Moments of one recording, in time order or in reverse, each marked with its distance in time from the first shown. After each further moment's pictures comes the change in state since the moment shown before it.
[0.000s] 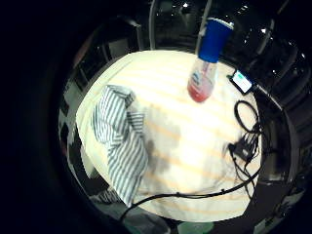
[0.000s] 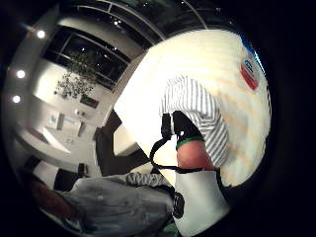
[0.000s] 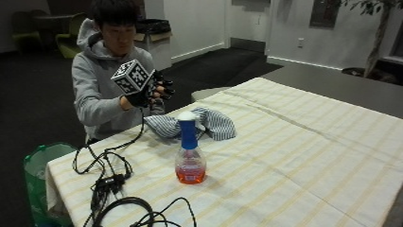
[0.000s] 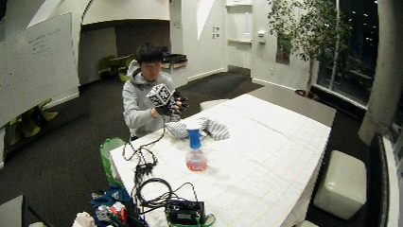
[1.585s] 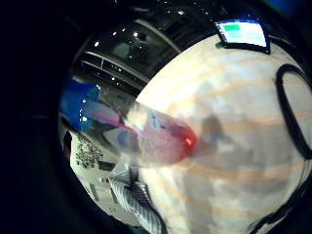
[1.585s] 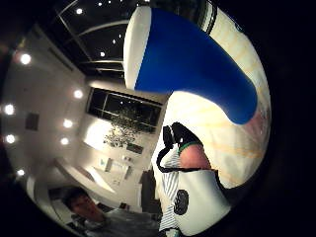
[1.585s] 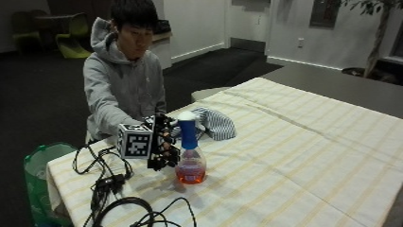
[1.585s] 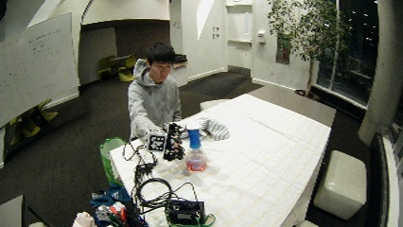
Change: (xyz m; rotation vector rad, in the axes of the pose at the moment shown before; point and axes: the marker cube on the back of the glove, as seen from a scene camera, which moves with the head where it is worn) arm 0.178 -0.150 0.059 0.297 -0.584 0.406
